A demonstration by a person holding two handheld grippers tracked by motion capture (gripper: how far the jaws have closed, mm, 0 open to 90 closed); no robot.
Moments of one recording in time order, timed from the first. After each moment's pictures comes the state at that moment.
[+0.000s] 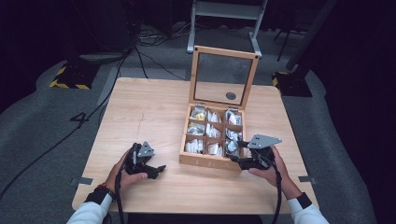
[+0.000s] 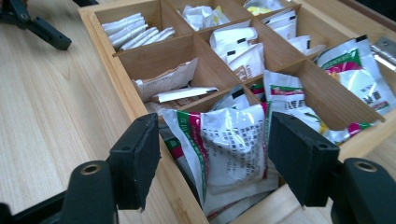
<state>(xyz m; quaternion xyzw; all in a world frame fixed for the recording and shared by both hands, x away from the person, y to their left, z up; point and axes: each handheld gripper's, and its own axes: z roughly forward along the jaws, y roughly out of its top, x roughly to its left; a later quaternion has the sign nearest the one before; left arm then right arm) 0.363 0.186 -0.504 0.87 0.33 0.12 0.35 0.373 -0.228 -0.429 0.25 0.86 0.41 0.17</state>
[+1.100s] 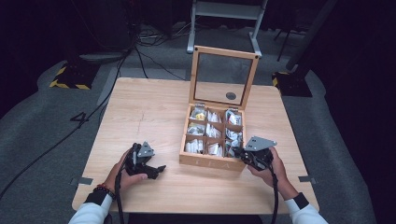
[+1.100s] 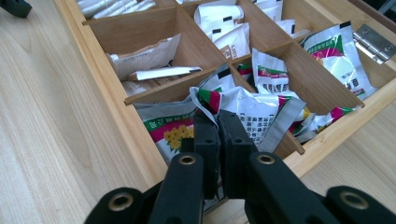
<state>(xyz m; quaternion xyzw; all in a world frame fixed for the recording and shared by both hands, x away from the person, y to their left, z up) 0.363 0.186 -0.504 0.87 0.33 0.12 0.35 0.371 -0.225 -0.436 0.25 0.87 0.37 0.21</state>
